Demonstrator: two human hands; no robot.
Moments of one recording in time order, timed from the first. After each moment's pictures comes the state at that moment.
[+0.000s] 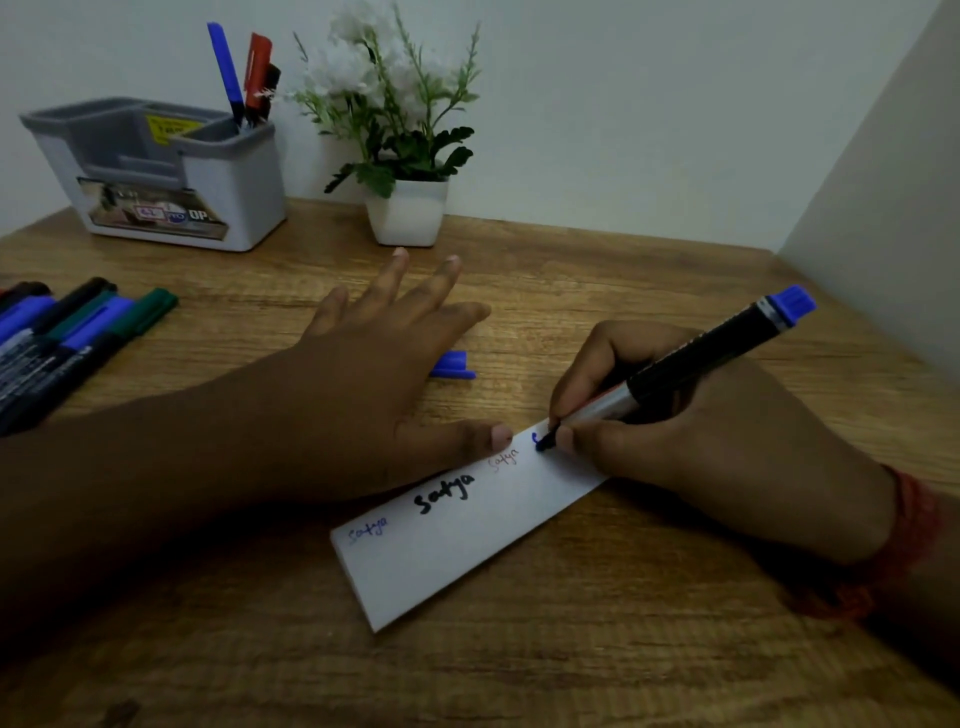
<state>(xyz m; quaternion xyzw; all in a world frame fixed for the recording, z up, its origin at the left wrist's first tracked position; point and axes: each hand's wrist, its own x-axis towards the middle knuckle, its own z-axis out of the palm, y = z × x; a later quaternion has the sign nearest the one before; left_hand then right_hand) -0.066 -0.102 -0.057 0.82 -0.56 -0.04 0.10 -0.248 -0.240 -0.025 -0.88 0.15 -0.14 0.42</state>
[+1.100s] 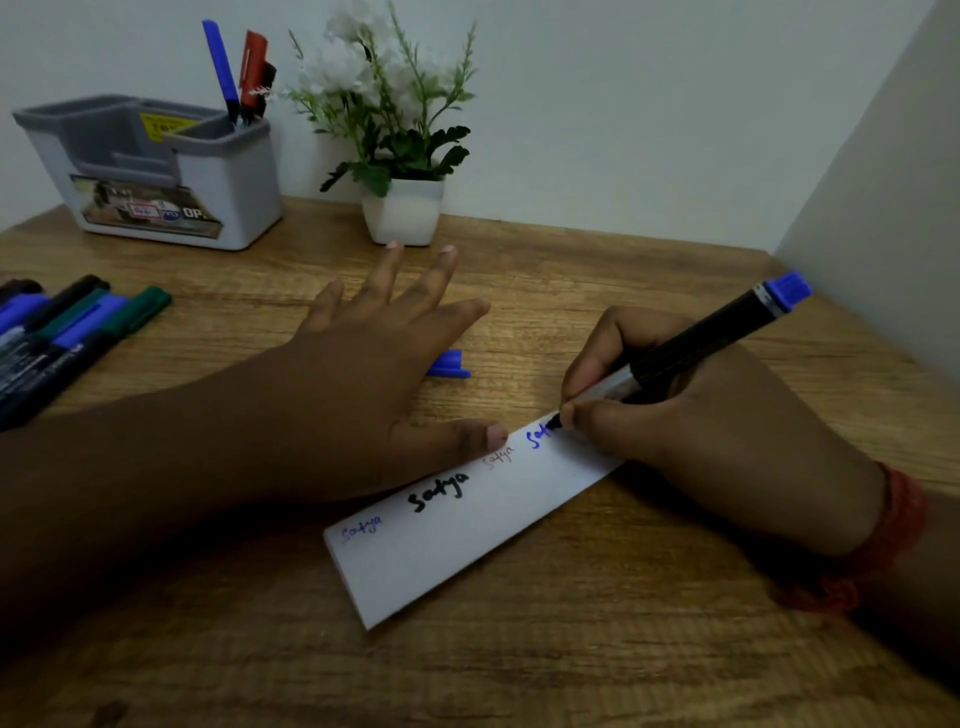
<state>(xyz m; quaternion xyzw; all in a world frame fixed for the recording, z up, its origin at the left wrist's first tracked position) -0.067 -0.102 -0.058 0.82 -0.57 -0.02 0.10 -0.244 -0.245 -0.029 -0.88 0.18 -0.17 0.41</state>
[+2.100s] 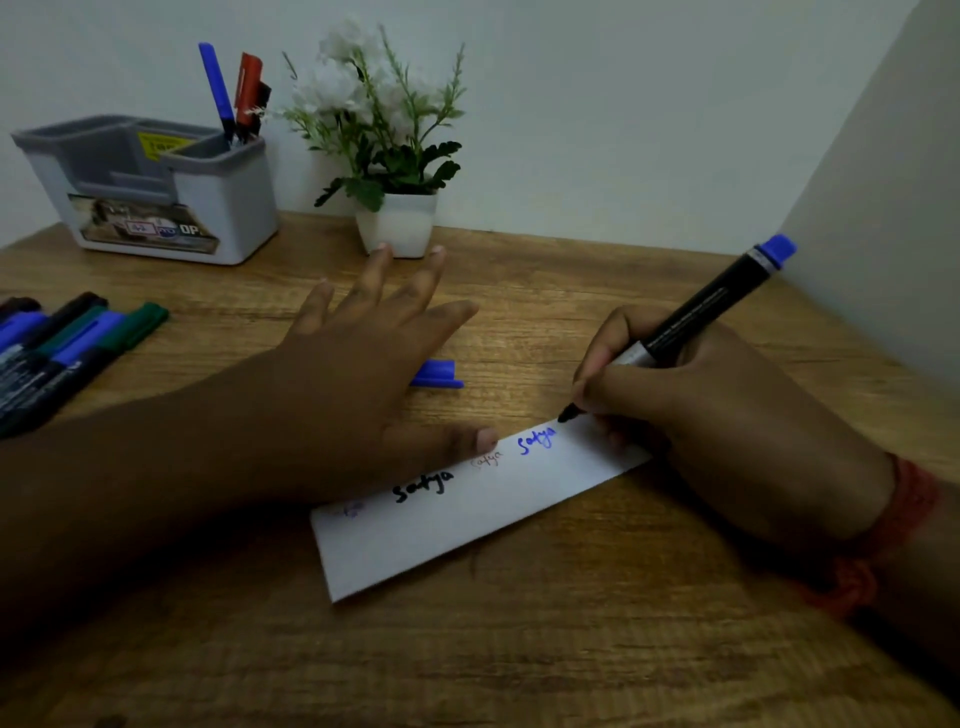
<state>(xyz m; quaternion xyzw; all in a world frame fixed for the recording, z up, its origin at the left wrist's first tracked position) -0.061 -0.103 -0.055 0.82 -0.57 0.01 0.09 -0.244 -0.251 -0.024 -0.81 0.22 -0.18 0.51</state>
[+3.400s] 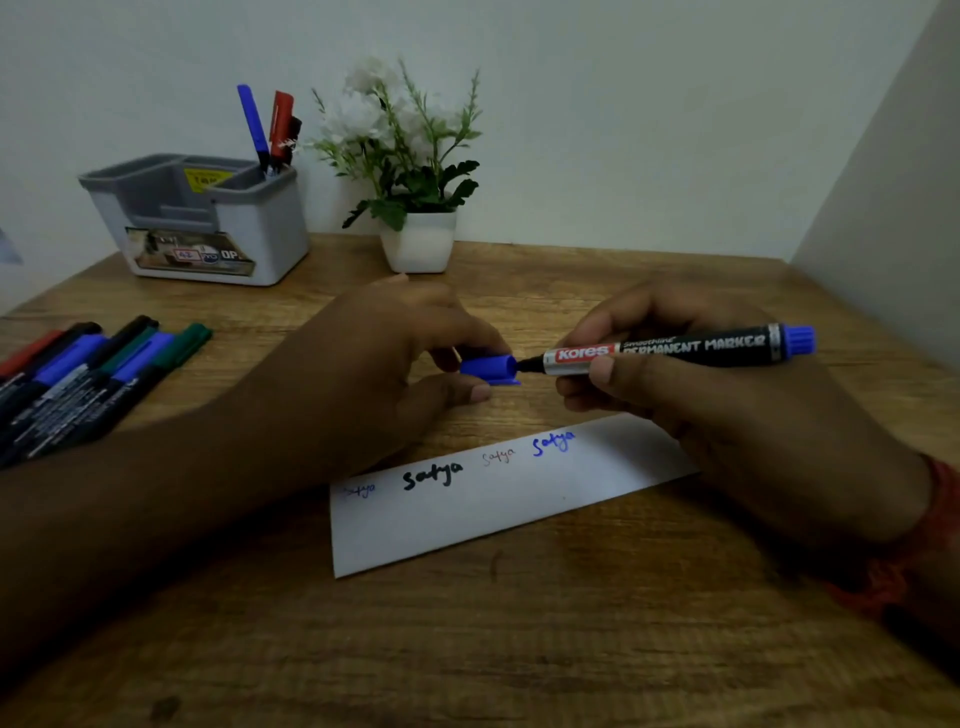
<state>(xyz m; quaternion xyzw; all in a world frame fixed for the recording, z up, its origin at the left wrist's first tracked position) -0.064 -0.102 -0.037 0.71 -0.64 0.10 0.26 -0.238 -0.268 -0.039 -0.77 0.06 -0.24 0.58</state>
